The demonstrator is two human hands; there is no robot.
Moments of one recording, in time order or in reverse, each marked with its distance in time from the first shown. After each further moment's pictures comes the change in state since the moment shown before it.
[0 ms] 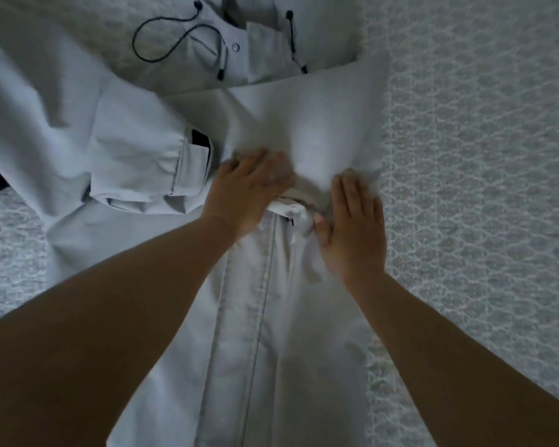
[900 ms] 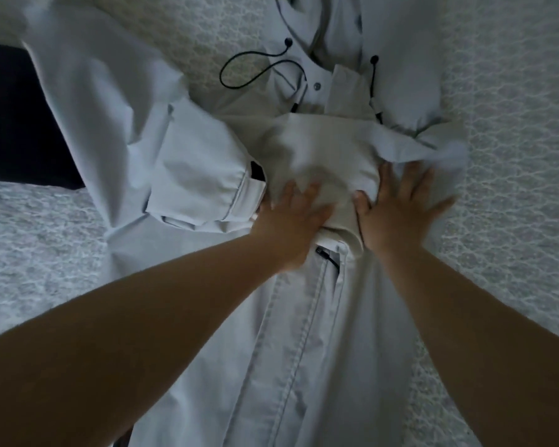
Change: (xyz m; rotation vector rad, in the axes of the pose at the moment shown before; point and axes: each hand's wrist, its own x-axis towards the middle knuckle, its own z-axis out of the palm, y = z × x) left_hand 0.001 -0.018 -0.002 -0.159 -0.361 -0.177; right_hand 0.113 -0.031 0.011 -0.298 -0.134 0.139
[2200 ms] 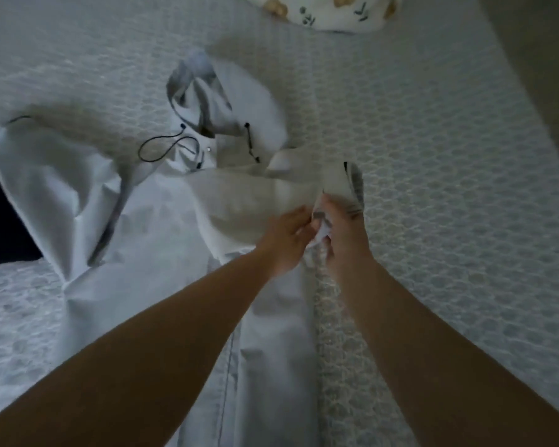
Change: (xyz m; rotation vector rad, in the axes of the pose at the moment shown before) left_hand -0.028 0.149 -0.074 -0.952 0.175 0.162; right_hand -0.085 0.096 -0.097 2.080 -0.035 0.477
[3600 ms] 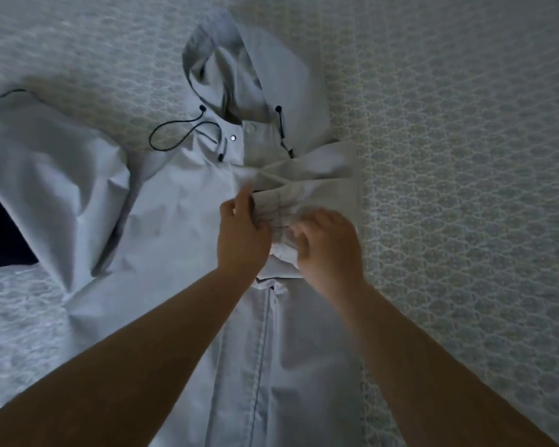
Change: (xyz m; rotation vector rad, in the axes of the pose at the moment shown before) left_hand 0.023 -0.087 -0.065 0.121 0.549 -0.243; right_hand 0.027 0.059 0.049 -1.508 -0.284 -0.829
